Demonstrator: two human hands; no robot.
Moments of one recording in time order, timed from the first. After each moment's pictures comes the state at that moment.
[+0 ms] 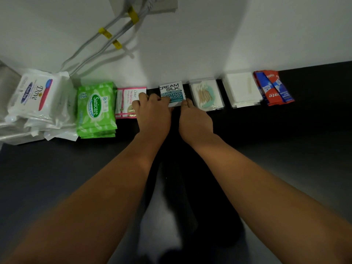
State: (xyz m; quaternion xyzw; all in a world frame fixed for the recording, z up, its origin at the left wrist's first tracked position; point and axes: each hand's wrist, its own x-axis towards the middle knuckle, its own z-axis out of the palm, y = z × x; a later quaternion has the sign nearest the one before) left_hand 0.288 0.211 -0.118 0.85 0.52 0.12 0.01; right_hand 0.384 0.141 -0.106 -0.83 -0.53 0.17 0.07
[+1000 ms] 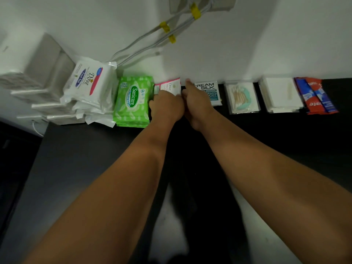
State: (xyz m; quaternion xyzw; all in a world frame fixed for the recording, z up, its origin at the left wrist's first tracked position) left_hand 0.244 0.237 -0.087 0.63 0.69 0.14 0.33; right_hand 0.321 0.212 -0.089 -0.60 -0.17 0.55 0.56
